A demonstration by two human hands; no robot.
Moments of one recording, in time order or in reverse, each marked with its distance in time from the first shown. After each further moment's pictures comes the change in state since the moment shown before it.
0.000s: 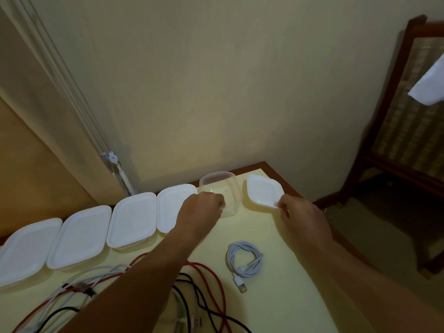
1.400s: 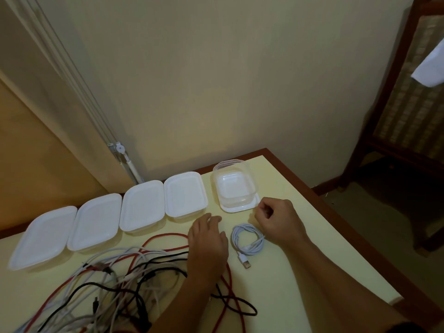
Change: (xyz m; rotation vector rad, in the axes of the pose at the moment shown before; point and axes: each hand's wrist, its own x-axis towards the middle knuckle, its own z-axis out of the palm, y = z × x) left_hand -0.105 0.010 0.074 -0.171 0.236 -0.181; right_hand -0.032 -0.040 0.032 0.529 -0.049 0.051
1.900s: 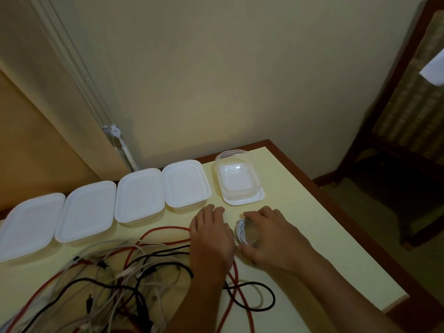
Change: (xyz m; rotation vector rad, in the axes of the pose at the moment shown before) left_hand 0.004 0.003 0.007 0.105 -0.057 -0.064; right_hand -0.042 -0.069 -0.004 -0.522 -0.455 0.023
